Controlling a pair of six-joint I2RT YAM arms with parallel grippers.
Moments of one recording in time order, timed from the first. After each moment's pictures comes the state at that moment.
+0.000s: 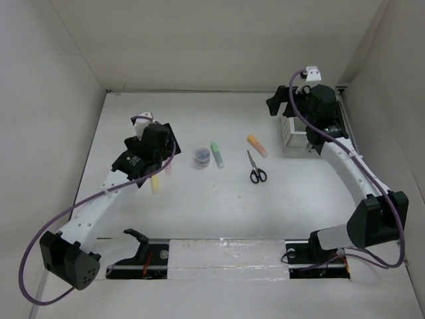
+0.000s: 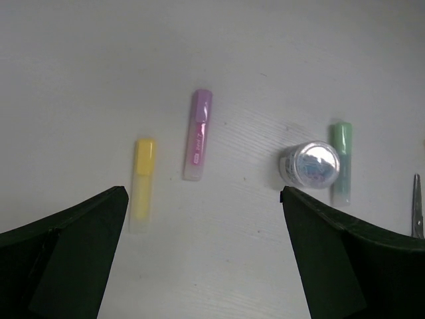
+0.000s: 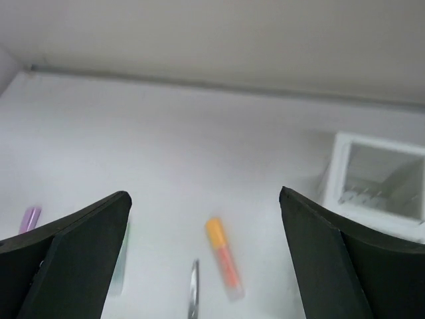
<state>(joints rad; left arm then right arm) -0.53 1.09 1.03 -0.67 -0.55 -0.64 0.17 1.41 1.23 0.03 -0.13 0.19</state>
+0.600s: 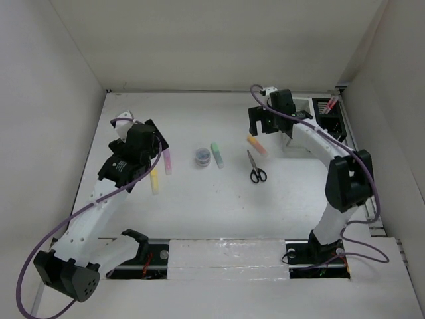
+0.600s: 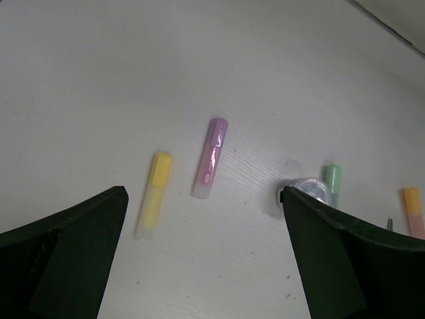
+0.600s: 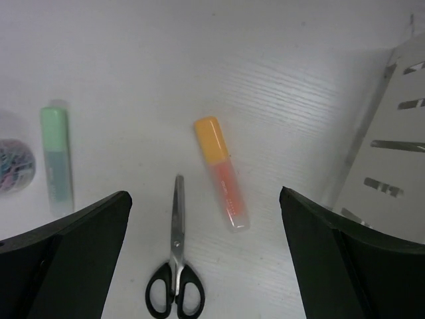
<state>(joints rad) -0.40 1.00 1.05 -0.71 -0.57 -0.71 0.33 1.74 1.41 -0.40 -0.04 0.08</state>
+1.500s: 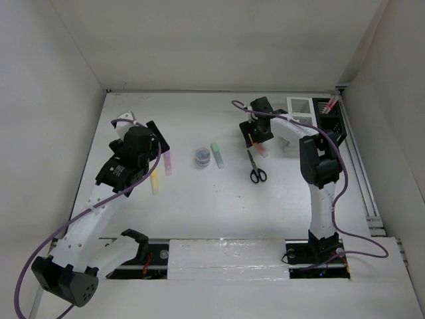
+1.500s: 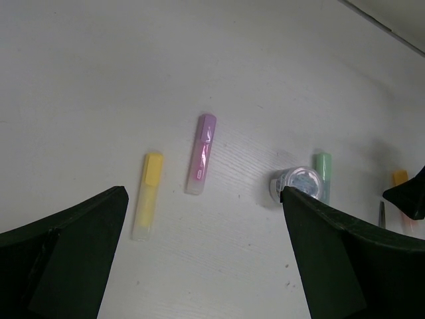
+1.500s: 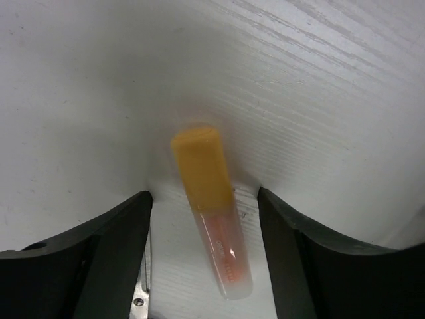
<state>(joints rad) -0.40 0.95 1.02 -0.67 -0.52 -0.65 0.36 2.15 1.65 -0.57 -0.02 -0.04</state>
